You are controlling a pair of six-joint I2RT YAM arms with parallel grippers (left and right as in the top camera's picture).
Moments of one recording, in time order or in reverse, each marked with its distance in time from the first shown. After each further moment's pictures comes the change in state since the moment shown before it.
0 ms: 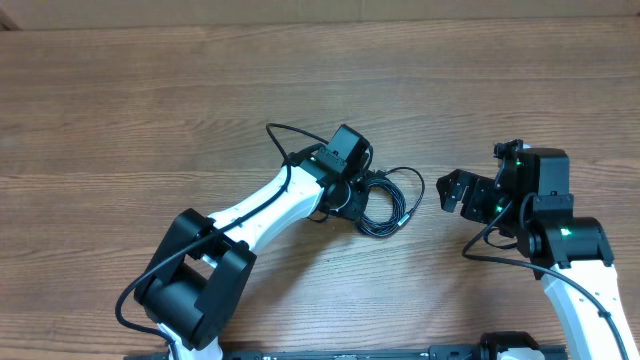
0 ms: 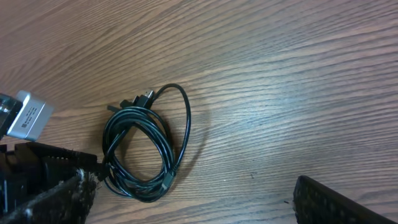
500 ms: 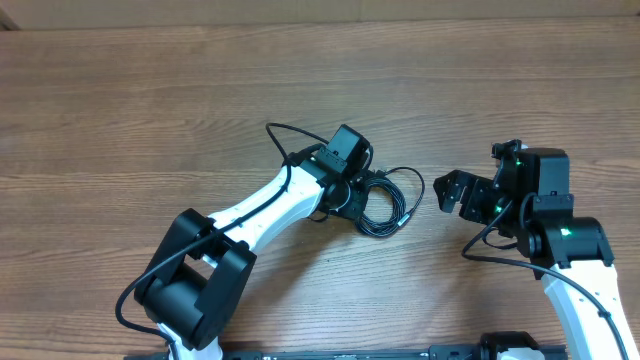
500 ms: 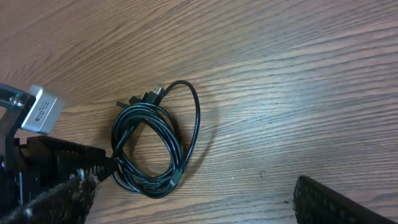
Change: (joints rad) left arm -0.006 0.000 0.000 0.002 -0.013 0.000; right arm 0.000 0.000 0.000 0.000 -0.034 0.000
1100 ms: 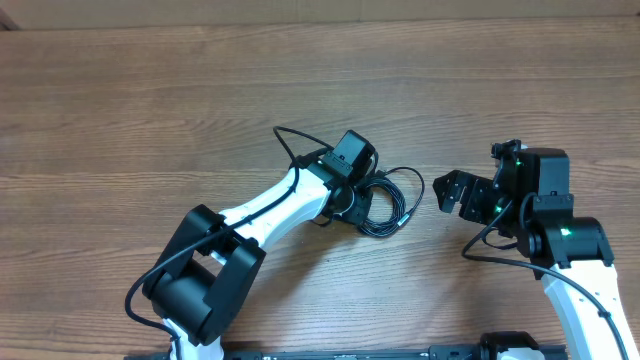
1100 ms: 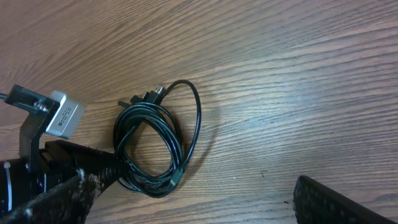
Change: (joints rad) left arm -0.020 0.033 0.000 0.002 0.000 -0.015; right arm 0.000 0.000 0.000 0.000 -0.005 0.000
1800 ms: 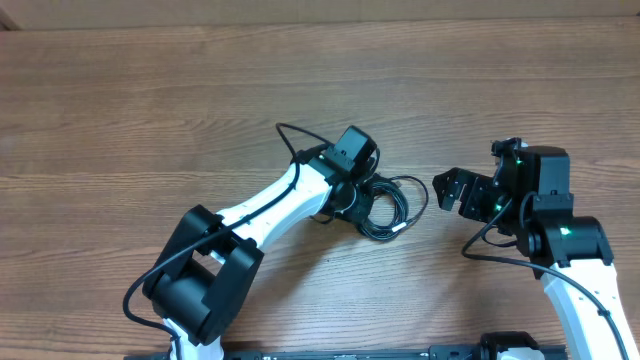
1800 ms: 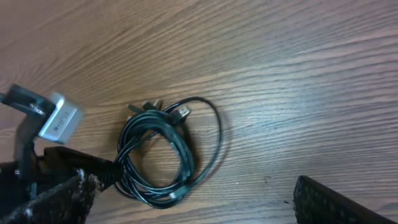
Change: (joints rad) left arm 0.000 0.000 0.061 -0.078 0.050 0.035; right arm 0.000 0.008 0.000 0.022 -0.009 0.000
